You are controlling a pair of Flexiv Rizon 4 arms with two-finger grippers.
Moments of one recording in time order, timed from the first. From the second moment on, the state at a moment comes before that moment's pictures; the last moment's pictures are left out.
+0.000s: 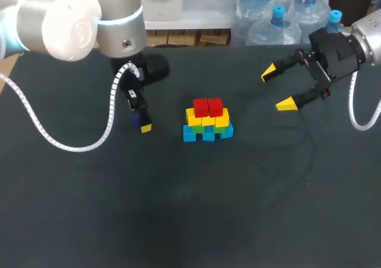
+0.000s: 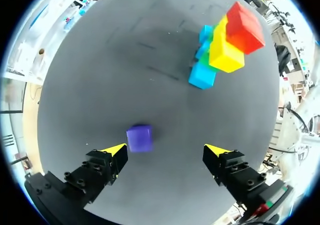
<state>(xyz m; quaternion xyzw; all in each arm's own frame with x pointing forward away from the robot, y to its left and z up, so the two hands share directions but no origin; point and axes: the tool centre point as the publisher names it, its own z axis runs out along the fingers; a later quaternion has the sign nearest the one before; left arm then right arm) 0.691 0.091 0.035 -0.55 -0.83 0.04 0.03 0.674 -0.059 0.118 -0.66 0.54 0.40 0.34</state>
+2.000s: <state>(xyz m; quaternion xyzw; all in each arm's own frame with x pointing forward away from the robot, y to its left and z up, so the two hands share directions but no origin) 0.704 0.092 0.028 -0.56 -0.83 0.01 0.04 0.674 -0.059 0.118 -0.66 0.54 0.40 0.34</state>
